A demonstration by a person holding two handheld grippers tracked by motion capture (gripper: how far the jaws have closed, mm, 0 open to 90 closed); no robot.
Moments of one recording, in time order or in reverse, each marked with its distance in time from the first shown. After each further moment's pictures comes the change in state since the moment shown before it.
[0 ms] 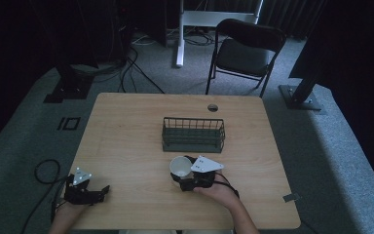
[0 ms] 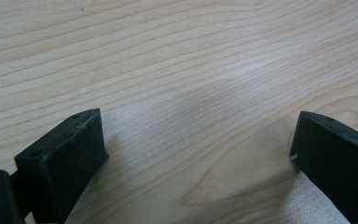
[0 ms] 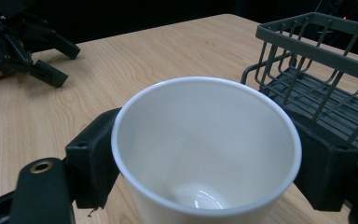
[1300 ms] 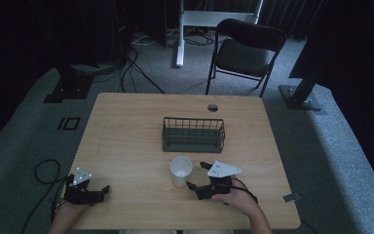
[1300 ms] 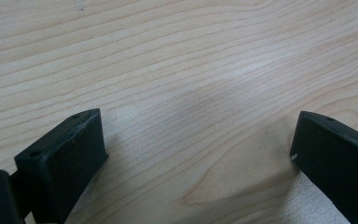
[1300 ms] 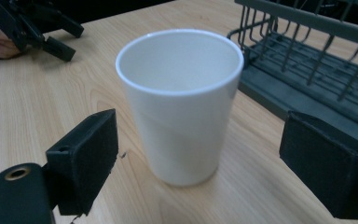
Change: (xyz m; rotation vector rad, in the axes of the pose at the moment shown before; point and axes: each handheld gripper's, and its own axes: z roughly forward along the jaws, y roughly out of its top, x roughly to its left) left arm 0.000 0.000 0.000 0.001 0.001 0.001; right arm -0.010 -0.014 -0.048 0.074 0.008 0.042
